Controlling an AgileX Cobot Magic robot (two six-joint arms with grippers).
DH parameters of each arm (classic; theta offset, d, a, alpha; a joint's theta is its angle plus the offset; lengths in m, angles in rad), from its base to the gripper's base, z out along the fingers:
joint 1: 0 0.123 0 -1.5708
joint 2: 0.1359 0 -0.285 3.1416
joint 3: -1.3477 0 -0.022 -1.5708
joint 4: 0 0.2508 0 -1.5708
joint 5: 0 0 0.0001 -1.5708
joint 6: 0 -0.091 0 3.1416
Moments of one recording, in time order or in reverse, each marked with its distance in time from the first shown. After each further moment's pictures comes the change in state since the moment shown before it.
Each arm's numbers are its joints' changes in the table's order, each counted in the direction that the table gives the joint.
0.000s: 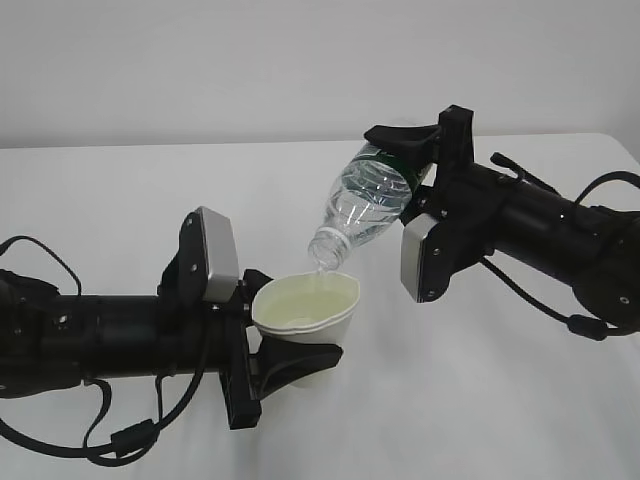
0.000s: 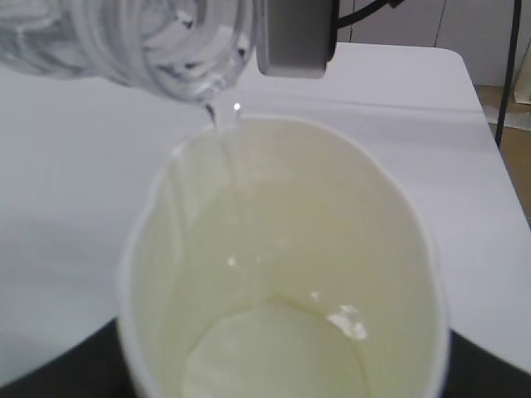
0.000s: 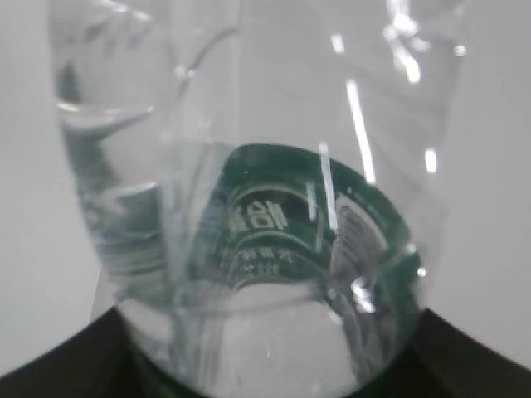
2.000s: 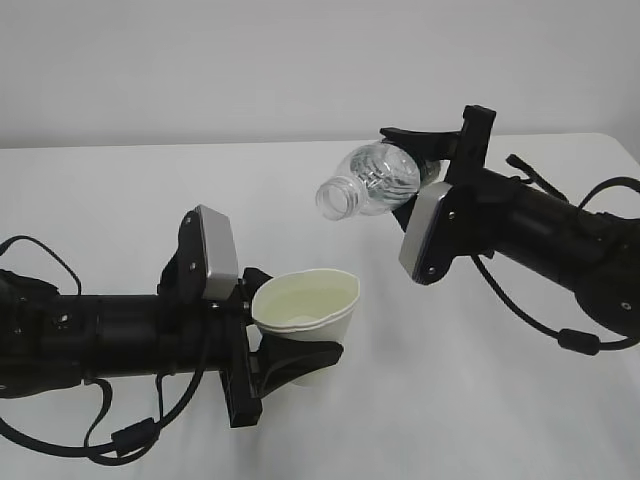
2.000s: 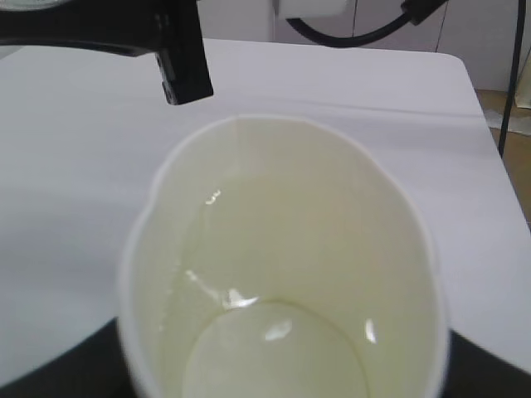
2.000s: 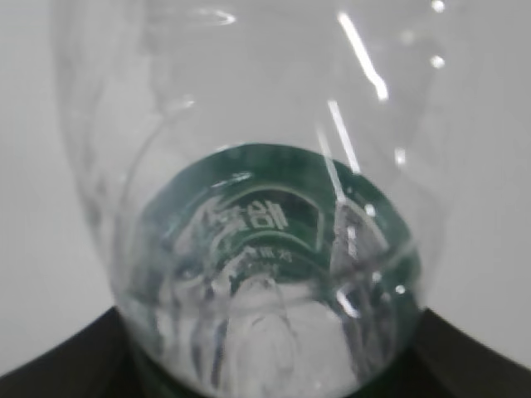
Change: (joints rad) left arm 0.000 0.000 0.000 -0.007 -0.008 0.000; right arm 0.000 0.000 -0.023 0.053 0.000 -0.365
